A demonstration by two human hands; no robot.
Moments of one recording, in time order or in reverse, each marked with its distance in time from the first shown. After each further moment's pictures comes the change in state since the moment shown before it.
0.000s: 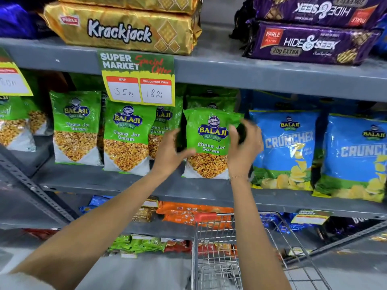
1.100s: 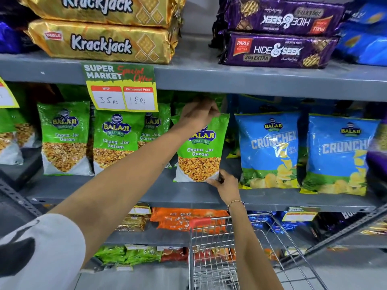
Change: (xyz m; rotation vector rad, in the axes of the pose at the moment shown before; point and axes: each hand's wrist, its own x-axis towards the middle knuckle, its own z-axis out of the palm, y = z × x) left_hand 0.080 0.130 0.029 0.315 -0.070 0.222; right_hand -0.061 0.084 -0.013 -0.060 -0.767 0.383
